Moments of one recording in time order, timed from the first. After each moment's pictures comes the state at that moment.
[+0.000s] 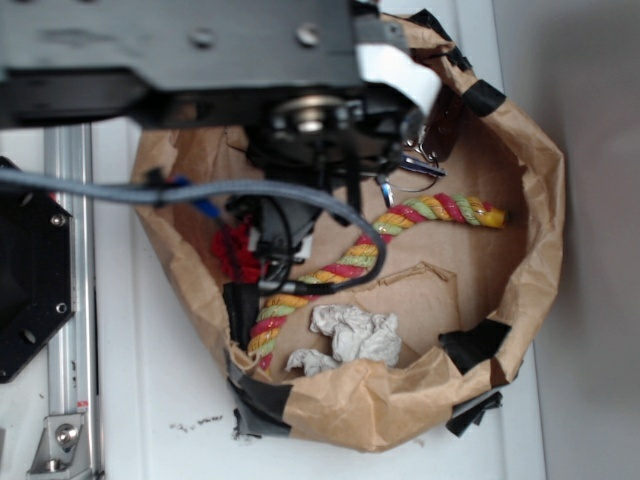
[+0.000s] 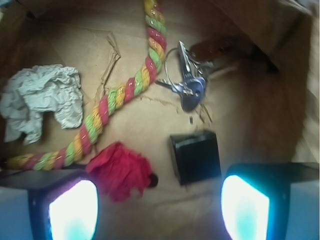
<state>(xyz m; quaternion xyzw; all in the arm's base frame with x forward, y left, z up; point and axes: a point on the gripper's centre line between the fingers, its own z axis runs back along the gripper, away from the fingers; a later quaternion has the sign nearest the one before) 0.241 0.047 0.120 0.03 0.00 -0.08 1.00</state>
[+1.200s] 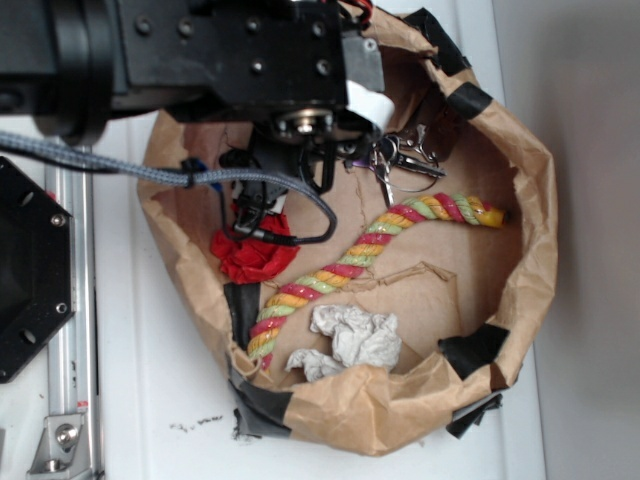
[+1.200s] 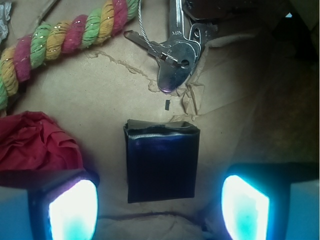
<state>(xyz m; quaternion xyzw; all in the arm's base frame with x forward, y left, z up) 0.231 0.078 0.074 0.08 0.02 -0.16 0.98</state>
